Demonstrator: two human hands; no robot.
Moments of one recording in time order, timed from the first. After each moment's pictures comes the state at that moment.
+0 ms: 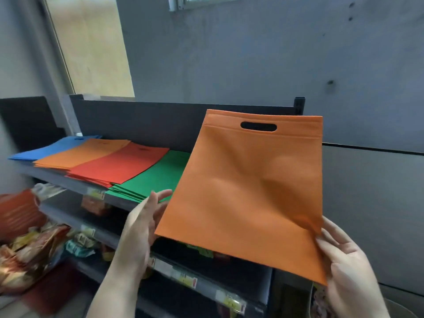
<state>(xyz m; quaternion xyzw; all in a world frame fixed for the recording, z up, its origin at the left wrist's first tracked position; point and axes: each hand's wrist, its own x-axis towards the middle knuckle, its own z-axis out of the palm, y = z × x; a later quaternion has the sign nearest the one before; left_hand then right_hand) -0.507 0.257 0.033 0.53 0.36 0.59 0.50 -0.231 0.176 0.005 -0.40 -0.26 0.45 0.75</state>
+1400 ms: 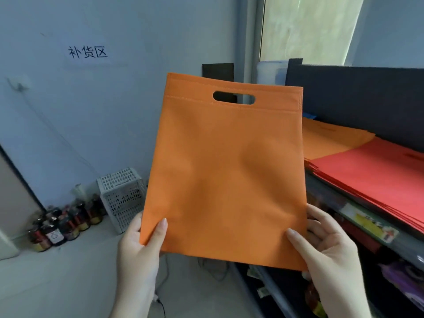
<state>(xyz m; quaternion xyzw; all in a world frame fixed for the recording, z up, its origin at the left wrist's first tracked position) -1.025 0.294 -0.041 0.26 0.59 0.75 0.15 -0.800 0.409 -0.032 -0.35 -0.58 0.51 0.53</state>
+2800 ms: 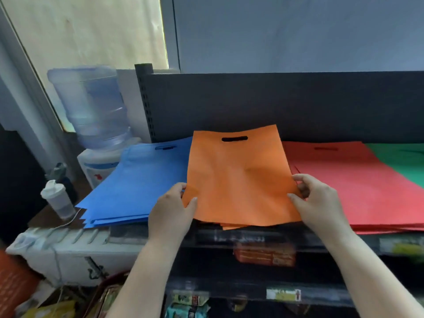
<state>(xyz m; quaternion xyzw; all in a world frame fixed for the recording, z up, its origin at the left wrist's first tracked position) -1.140 0.834 -0.013 0.77 0.51 0.33 0.20 -0.911 0.704 -0.003 -0.80 -0.44 -0.01 0.42</state>
